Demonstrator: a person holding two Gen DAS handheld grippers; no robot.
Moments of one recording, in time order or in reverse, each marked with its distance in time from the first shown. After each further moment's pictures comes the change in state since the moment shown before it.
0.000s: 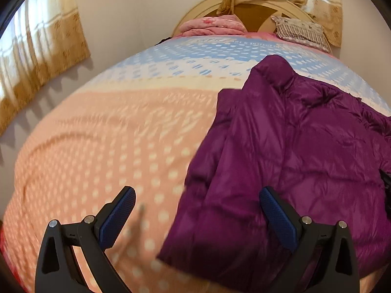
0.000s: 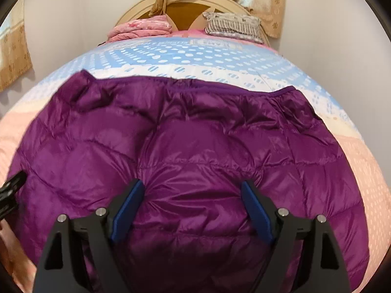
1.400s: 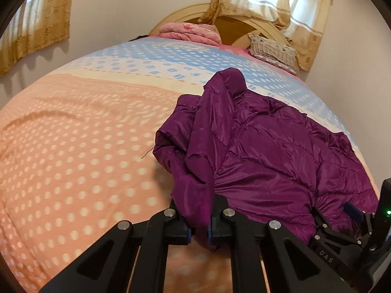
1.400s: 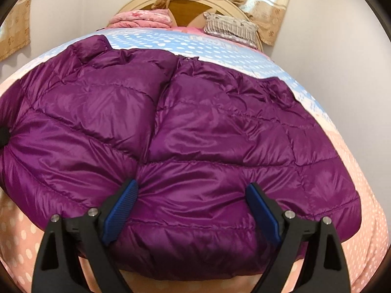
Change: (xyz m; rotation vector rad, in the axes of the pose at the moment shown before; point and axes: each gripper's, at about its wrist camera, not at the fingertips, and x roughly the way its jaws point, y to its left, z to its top) left arm -0.049 0.028 -0.020 -0.107 -0.024 -0.292; right arm -0.032 0.045 -0.044 -0.100 0.003 -0.096
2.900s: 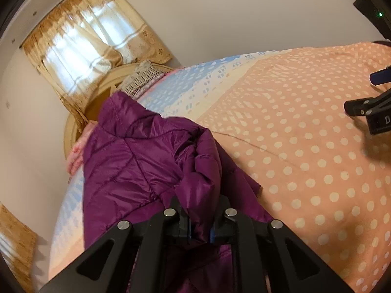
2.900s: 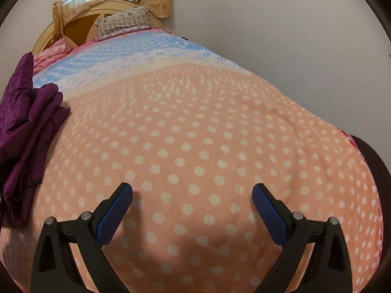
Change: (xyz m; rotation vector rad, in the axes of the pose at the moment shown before) left arm 0.004 -0.362 -0.110 1.071 -0.237 -0.093; right arm -0.039 -0.324 -0.120 0.467 0.100 -0.176
